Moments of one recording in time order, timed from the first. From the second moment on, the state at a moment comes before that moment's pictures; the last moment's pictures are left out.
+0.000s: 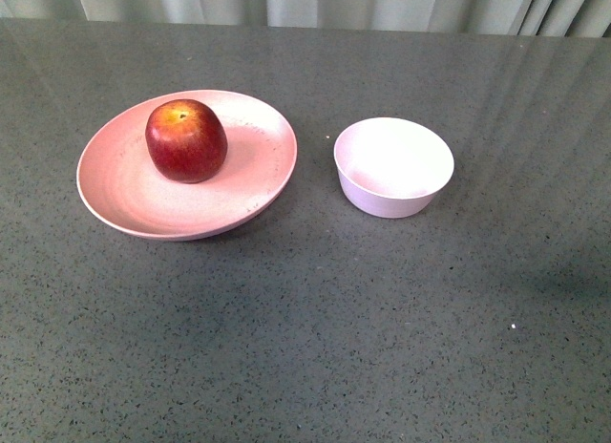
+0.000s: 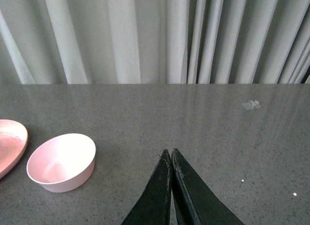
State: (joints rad) left arm 0.00 0.02 0.02 0.00 0.00 0.00; right arm 0.00 0.40 0.02 0.40 0.00 0.00
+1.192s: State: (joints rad) left arm 0.00 0.02 0.02 0.00 0.00 0.00; right arm 0.00 0.01 0.02 0.00 0.00 0.00
